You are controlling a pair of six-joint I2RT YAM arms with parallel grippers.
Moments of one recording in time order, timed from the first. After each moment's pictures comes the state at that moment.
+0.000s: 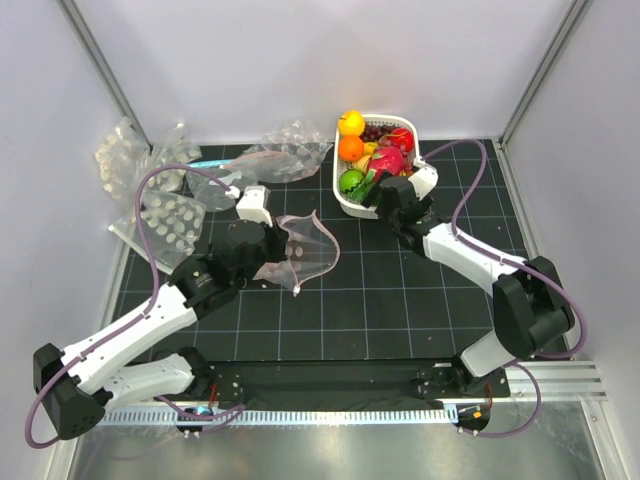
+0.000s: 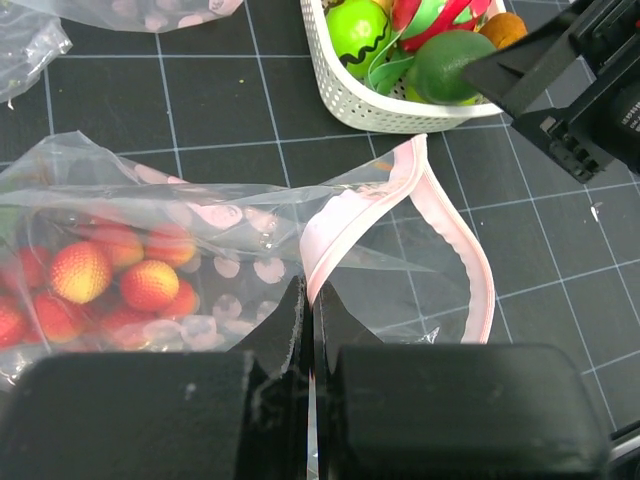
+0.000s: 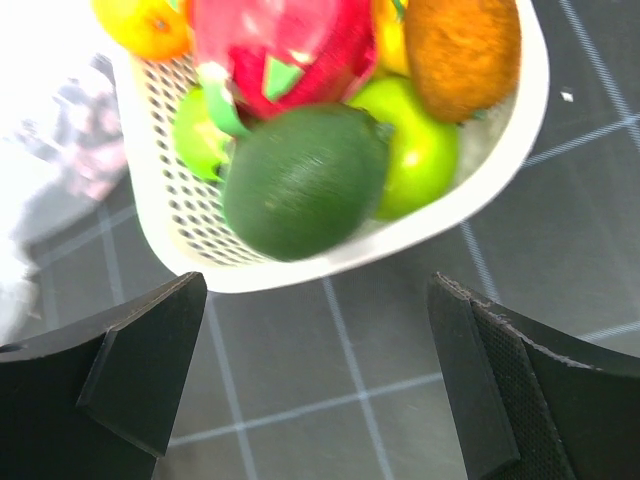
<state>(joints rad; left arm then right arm) -0.83 1.01 0.90 -0.27 -0.43 -0.50 0.49 1.53 1.01 -0.08 0.49 0.79</state>
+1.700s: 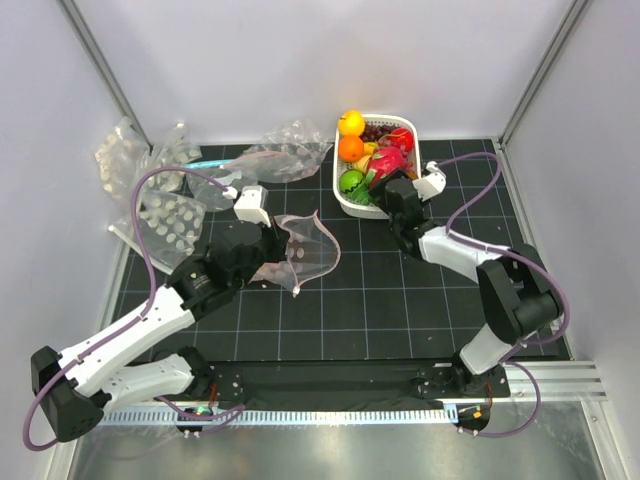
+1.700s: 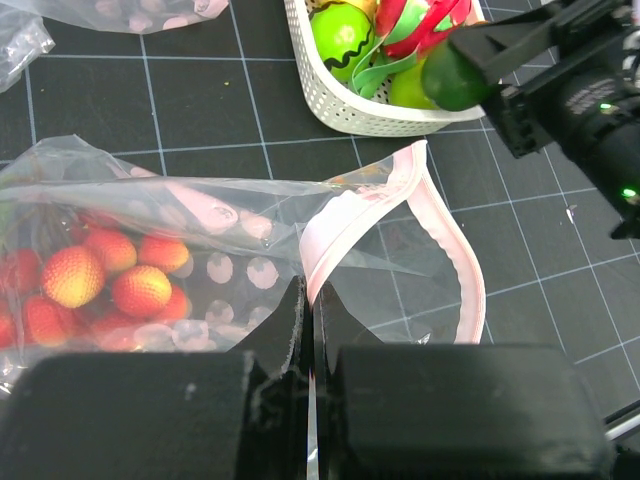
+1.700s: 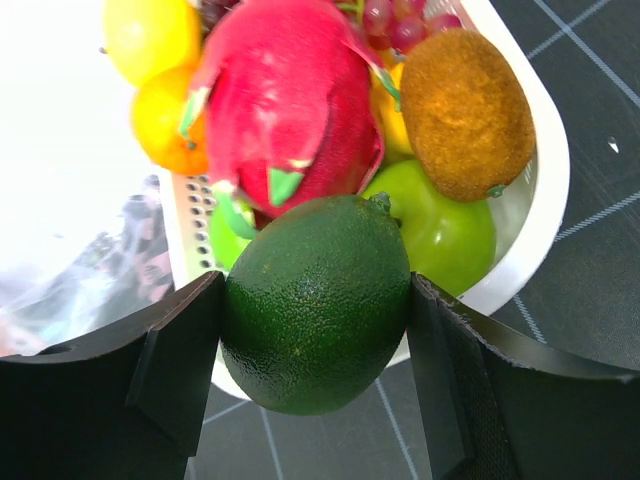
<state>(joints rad) -0.83 0.99 0.89 -0.27 -0.41 -0.52 0.46 1.64 0.94 0.29 0.57 0.91</state>
